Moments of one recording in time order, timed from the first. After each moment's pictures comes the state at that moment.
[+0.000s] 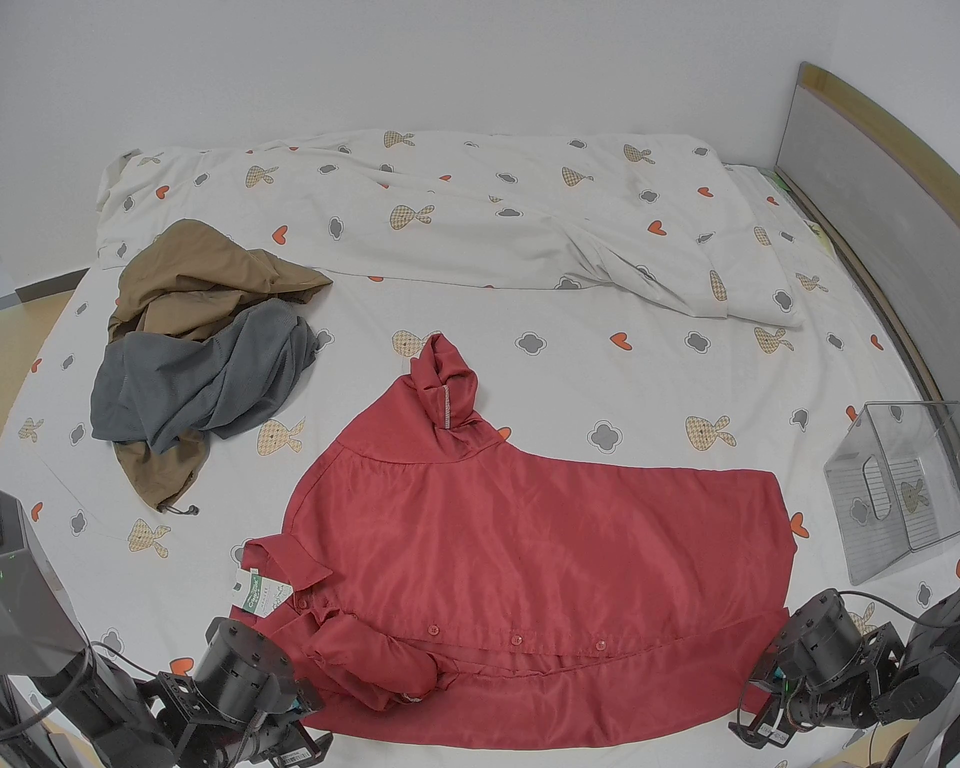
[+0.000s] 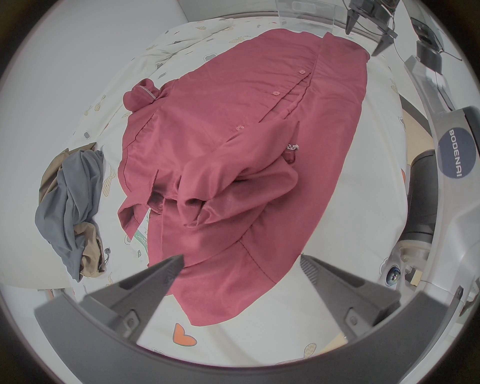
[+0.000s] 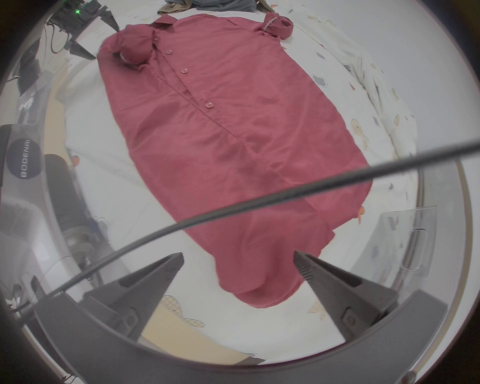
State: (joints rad) left arm -0.67 1.84 -0.13 -0.71 0.30 0.45; right arm 0.66 1.67 -0.16 -0.35 -0.38 -0.29
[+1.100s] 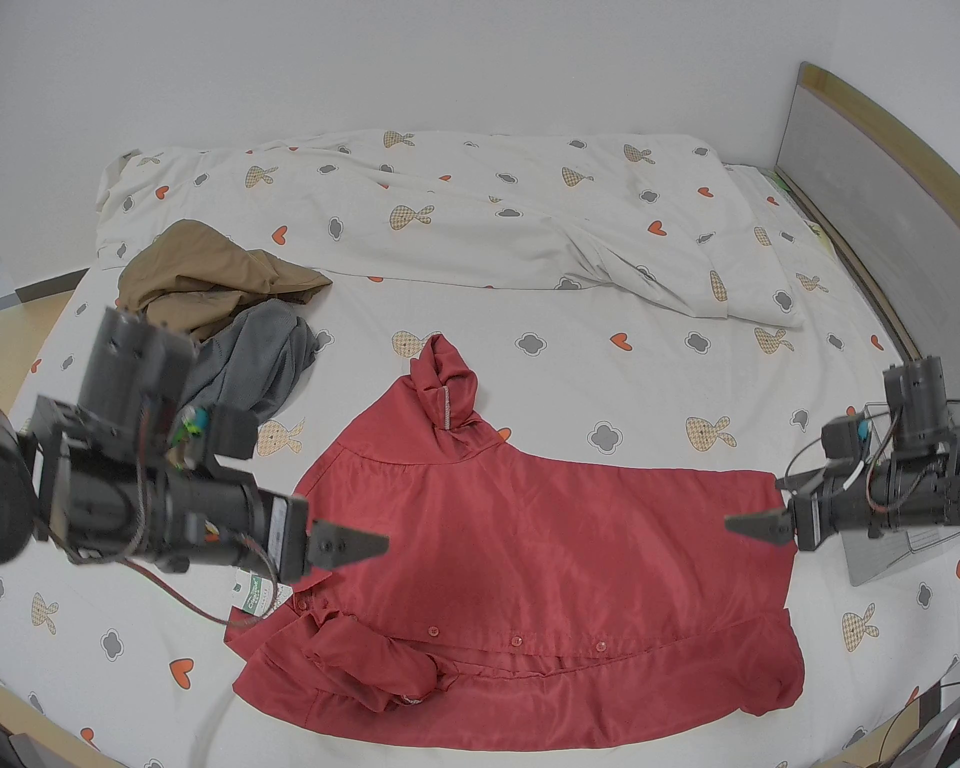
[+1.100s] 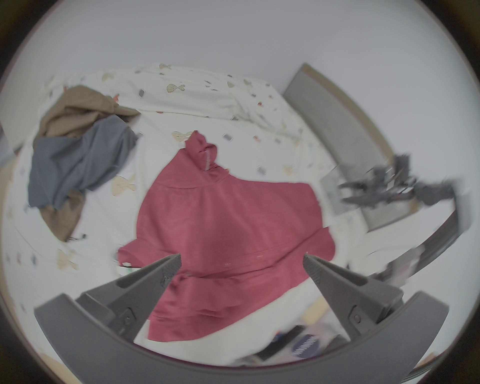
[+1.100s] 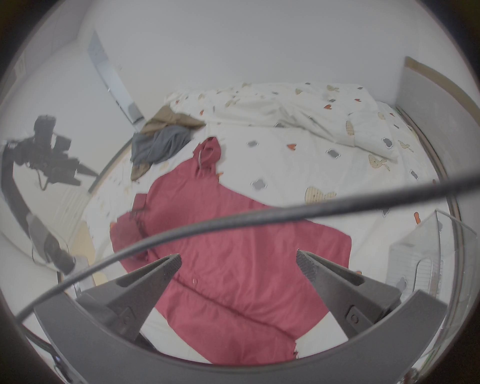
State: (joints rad) left arm -0.53 1.49 -0.93 0.16 -0.11 -0.21; right arm 0.20 1.49 -0.70 -0.11 0.28 -0.12
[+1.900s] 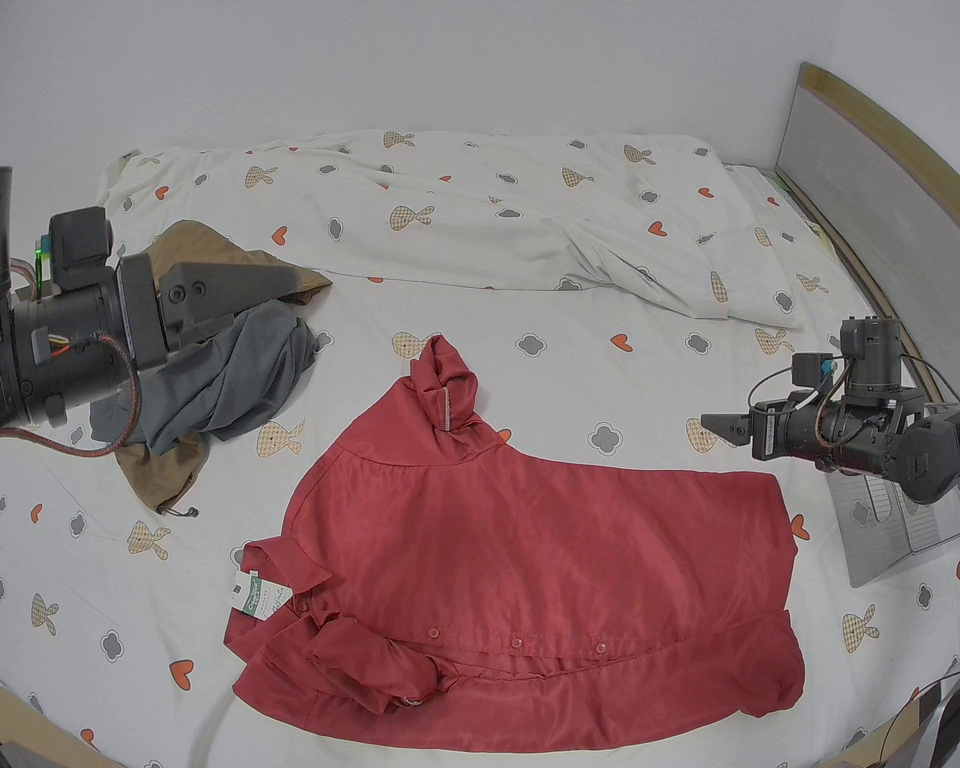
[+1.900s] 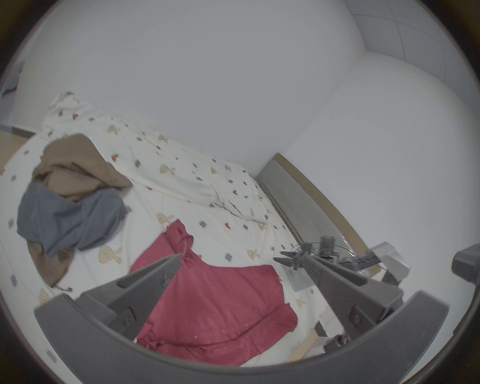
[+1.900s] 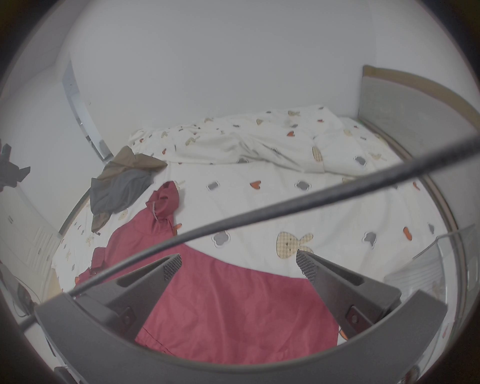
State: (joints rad) left arm -0.34 1.31 -1.04 -0.09 -0.35 -0.37; right arm 0.17 1.74 -0.86 -0.44 0.13 0.05
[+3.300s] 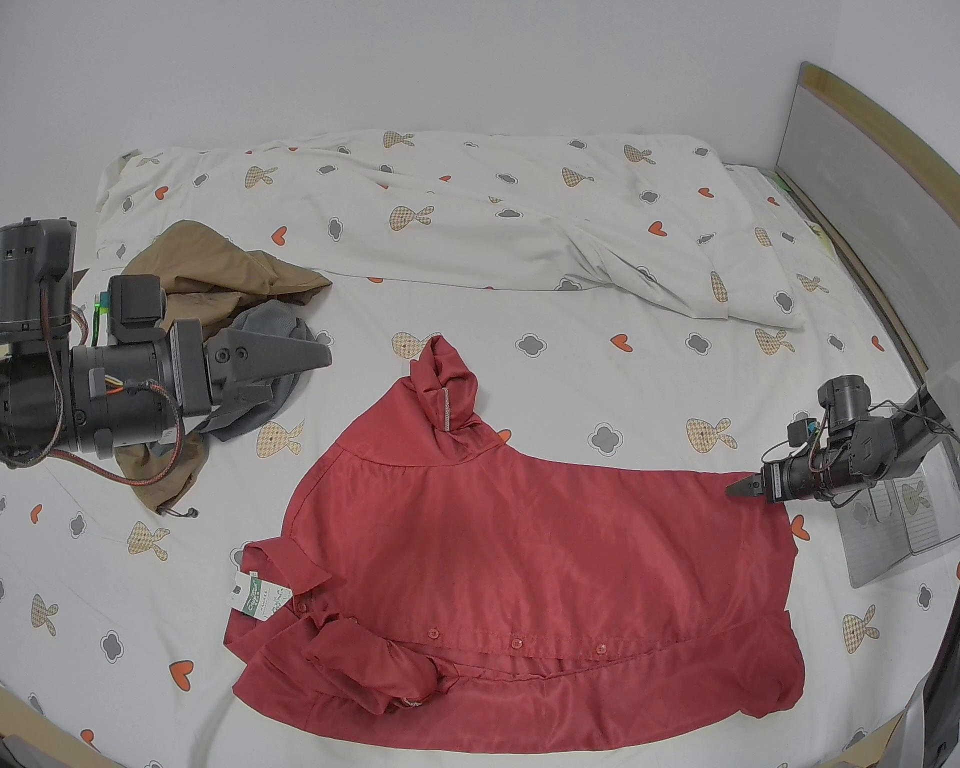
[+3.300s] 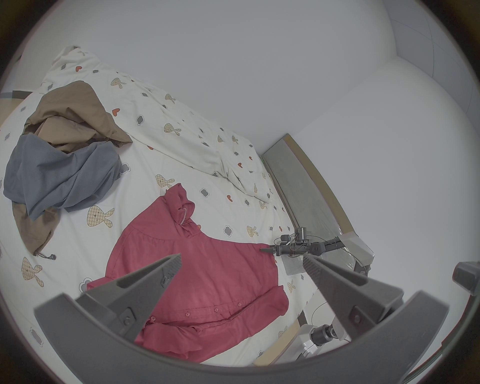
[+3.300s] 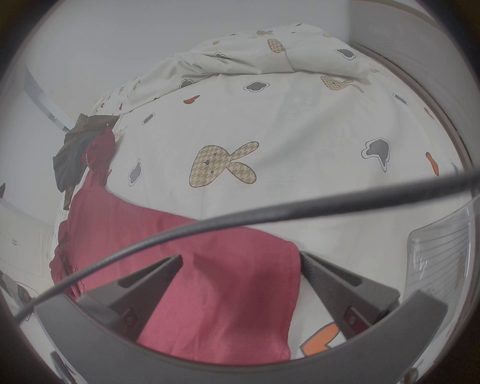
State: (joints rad) left arm -0.27 1.42 -1.00 -0.07 -0.52 -0.43; right arm -0.11 2.17 -1.12 -0.19 0.33 -0.11
